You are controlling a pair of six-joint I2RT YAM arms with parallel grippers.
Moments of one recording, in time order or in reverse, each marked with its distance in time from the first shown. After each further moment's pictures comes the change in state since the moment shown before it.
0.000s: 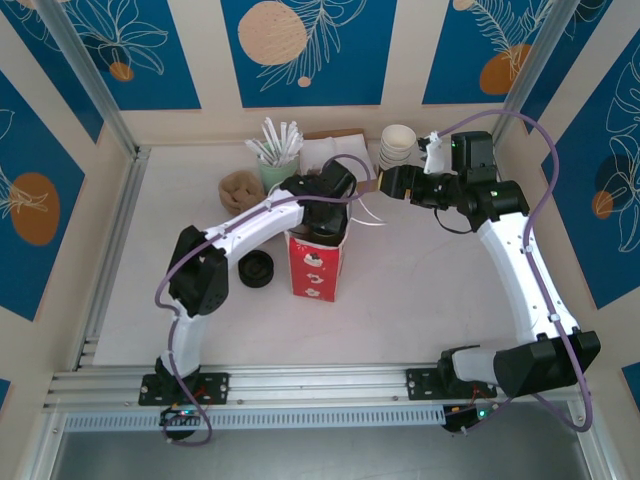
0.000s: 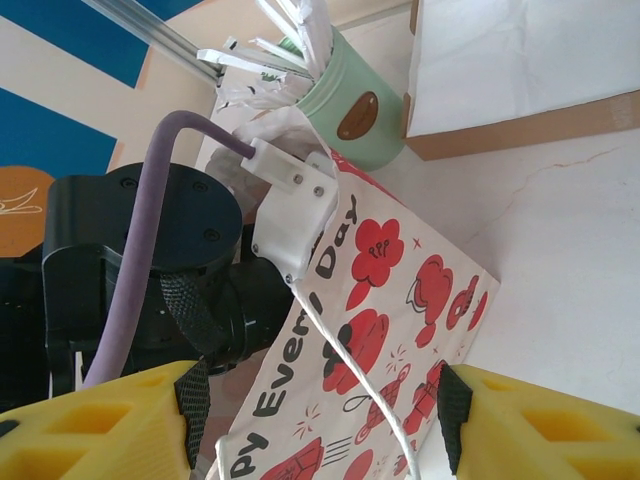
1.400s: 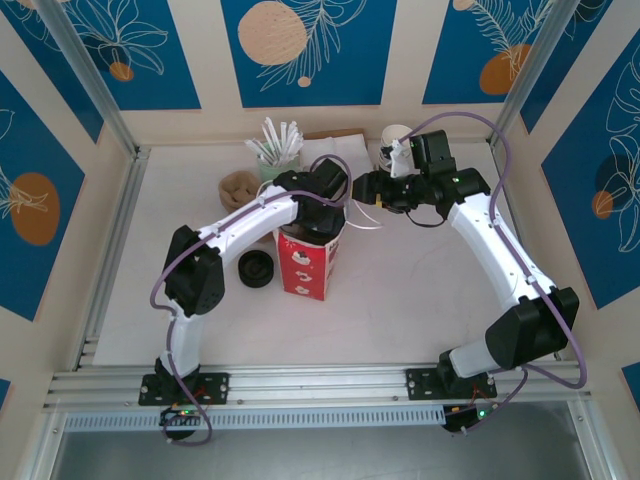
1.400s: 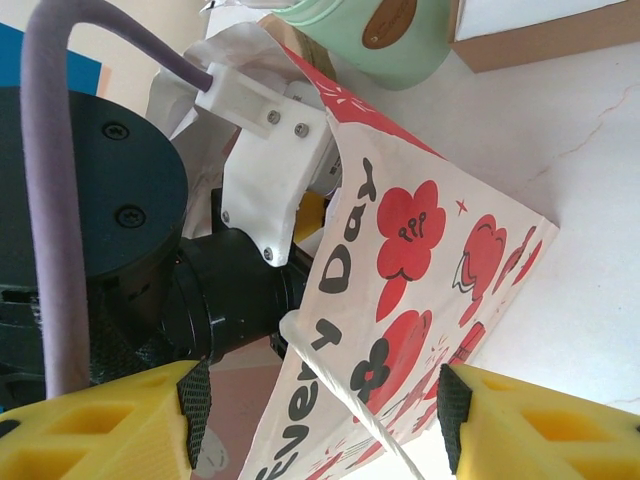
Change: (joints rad) left arm 0.016 -0.019 0.024 -0.139 0.020 -0.099; right arm 0.153 0.162 0.028 0.002 0.005 0.056
